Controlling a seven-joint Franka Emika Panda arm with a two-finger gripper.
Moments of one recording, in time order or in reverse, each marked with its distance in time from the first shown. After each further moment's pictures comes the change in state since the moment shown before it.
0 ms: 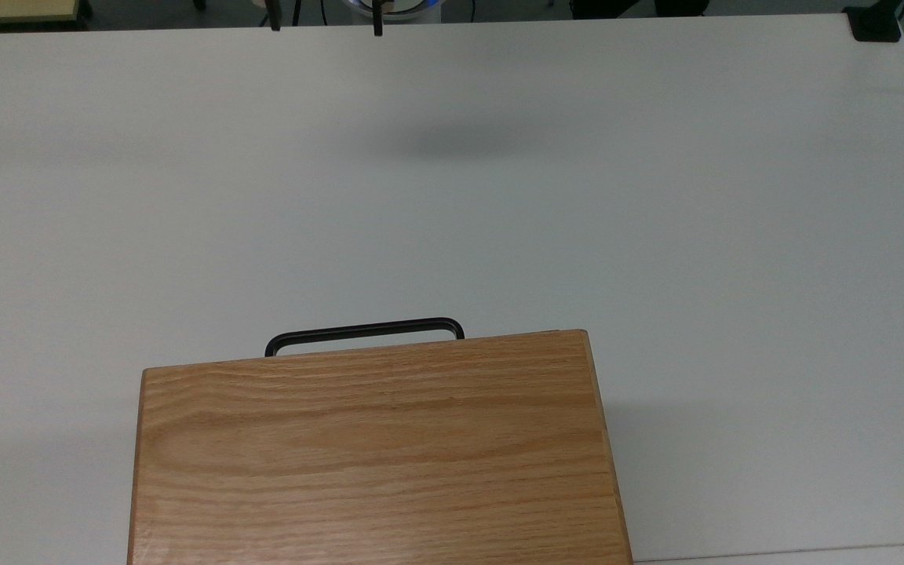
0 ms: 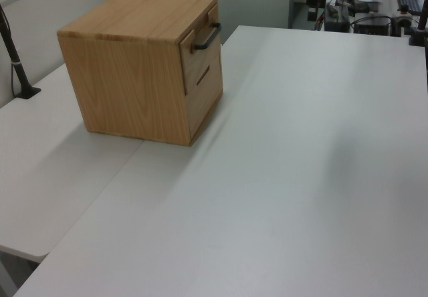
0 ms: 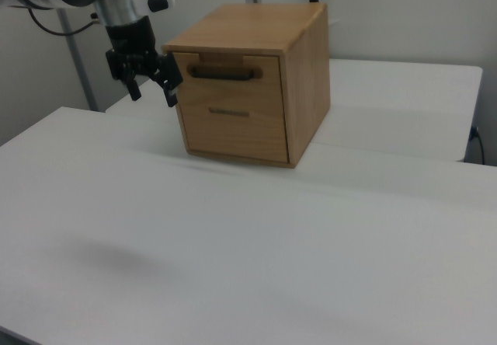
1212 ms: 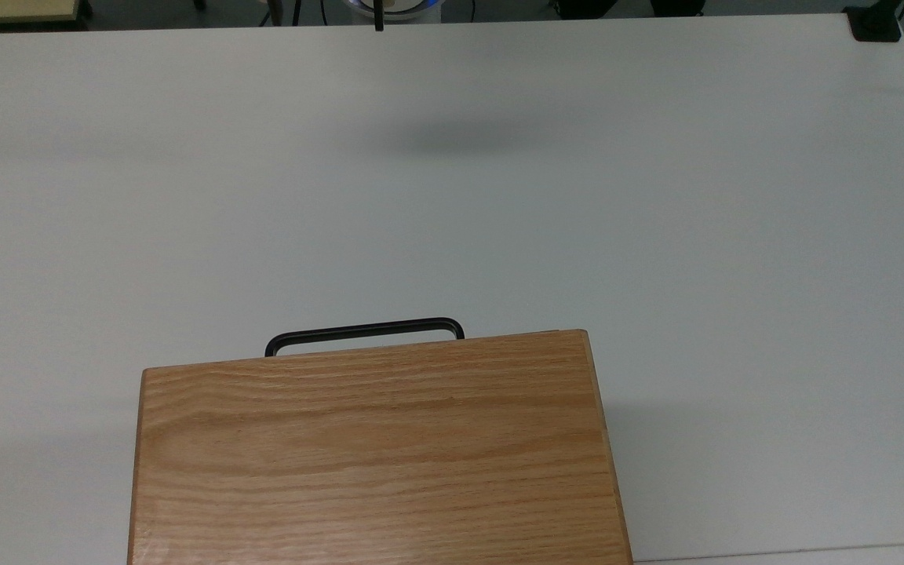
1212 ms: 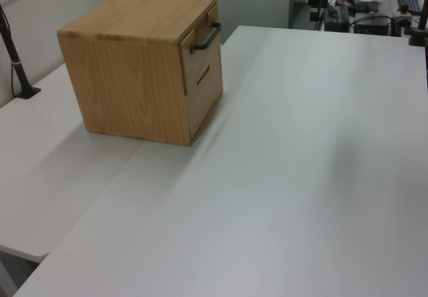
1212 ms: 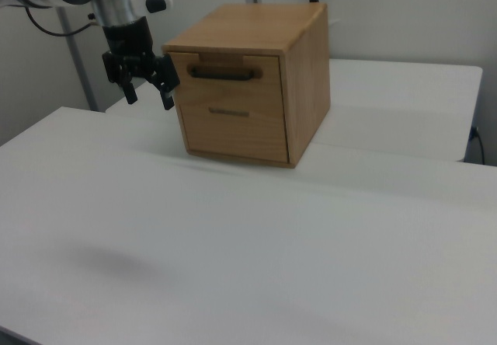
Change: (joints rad) arm 0.003 -0.004 0.000 0.004 -0.011 -0.051 -0.013
